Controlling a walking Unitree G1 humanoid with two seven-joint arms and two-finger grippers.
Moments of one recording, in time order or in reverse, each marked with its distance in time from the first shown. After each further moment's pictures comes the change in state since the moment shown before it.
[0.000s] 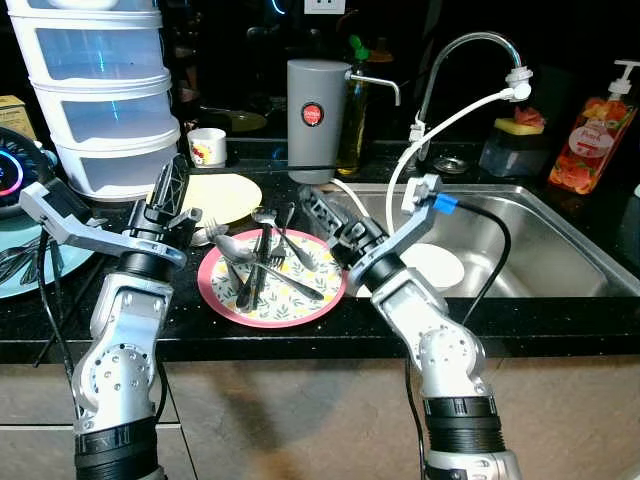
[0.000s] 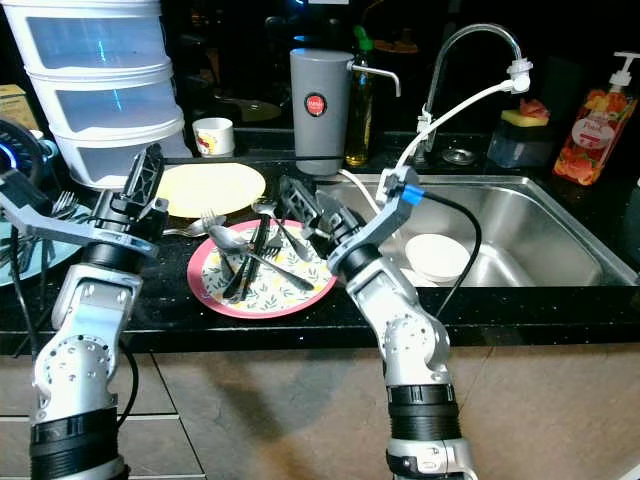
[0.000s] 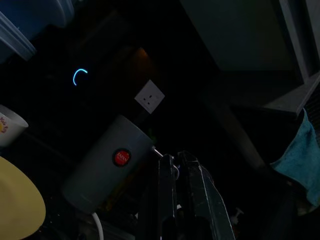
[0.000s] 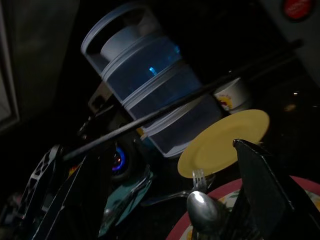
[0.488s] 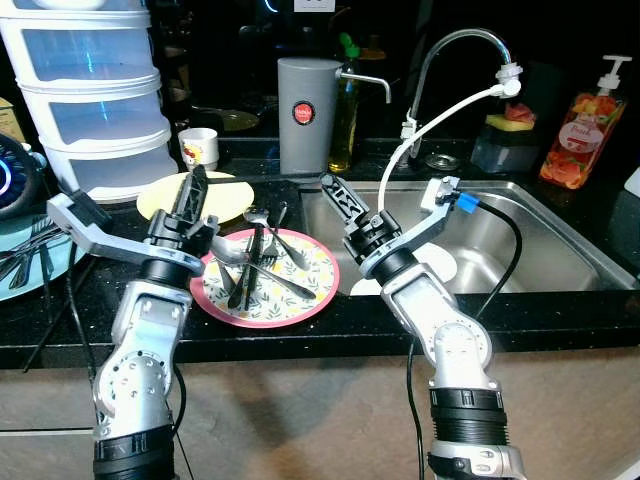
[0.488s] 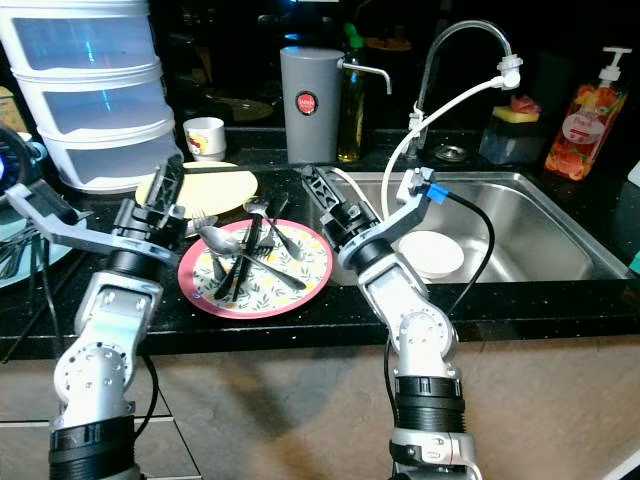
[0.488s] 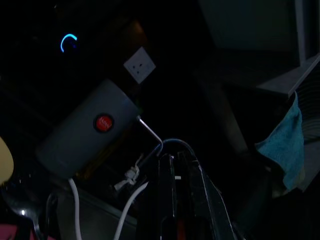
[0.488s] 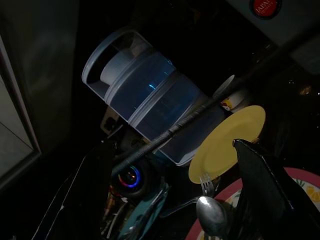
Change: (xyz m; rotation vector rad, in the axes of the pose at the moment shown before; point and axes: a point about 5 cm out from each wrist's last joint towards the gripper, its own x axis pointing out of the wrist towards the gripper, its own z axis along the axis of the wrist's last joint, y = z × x) left arm -0.007 -0.005 -0.024 -0.107 0.056 0.015; right arm 0.000 -0.005 0.005 0.192 -0.013 -0.013
